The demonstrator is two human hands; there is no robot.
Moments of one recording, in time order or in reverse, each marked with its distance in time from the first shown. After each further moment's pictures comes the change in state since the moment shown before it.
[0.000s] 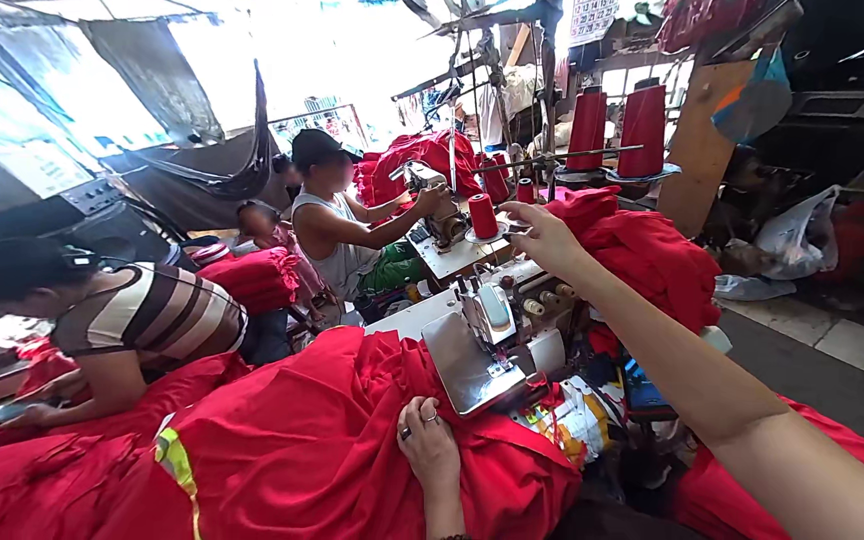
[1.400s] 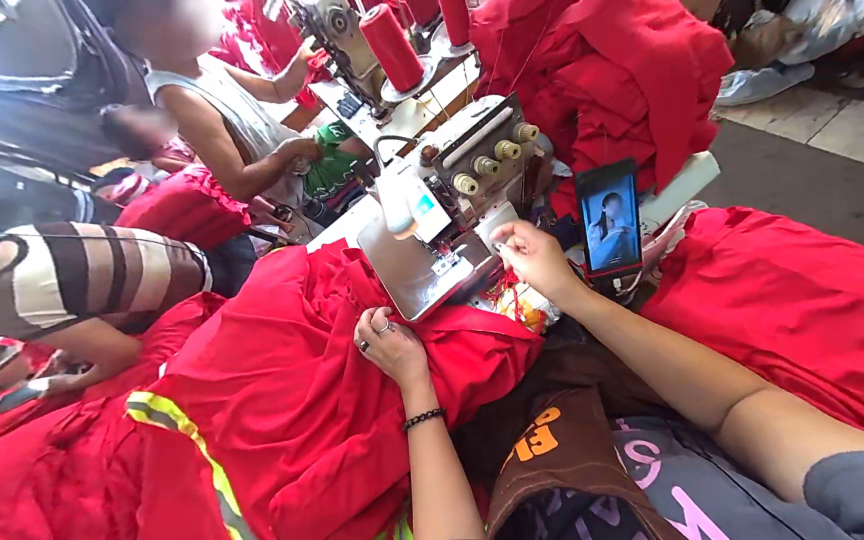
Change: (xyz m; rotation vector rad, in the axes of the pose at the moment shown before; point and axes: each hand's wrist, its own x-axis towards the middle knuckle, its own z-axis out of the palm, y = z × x) left_hand 0.006 0.003 -0.007 0.121 -0.073 0.042; right_hand -0.209 0.073 0.077 0.341 0.026 0.379
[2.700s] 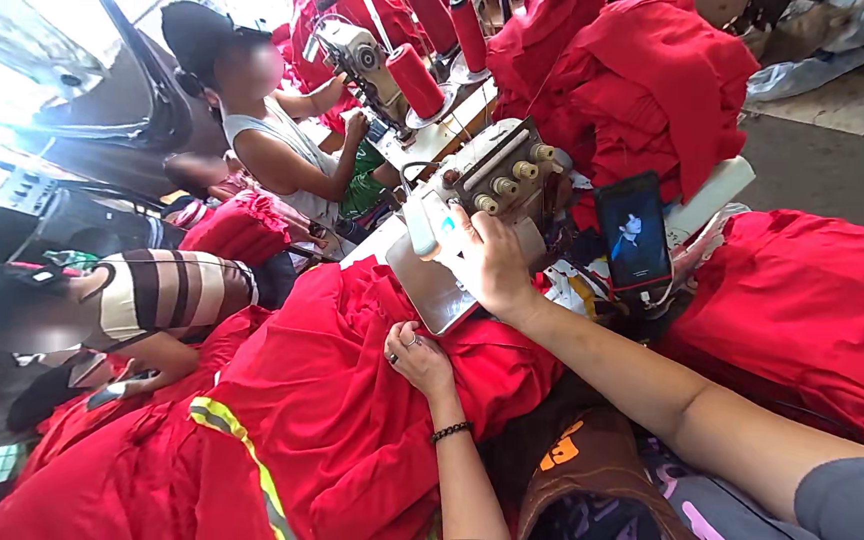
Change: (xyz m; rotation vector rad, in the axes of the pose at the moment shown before) left_hand -0.001 -0.002 0.002 -0.020 0.030 0.002; right_hand 0.046 -0.057 0.076 -0.600 0.473 -0.456
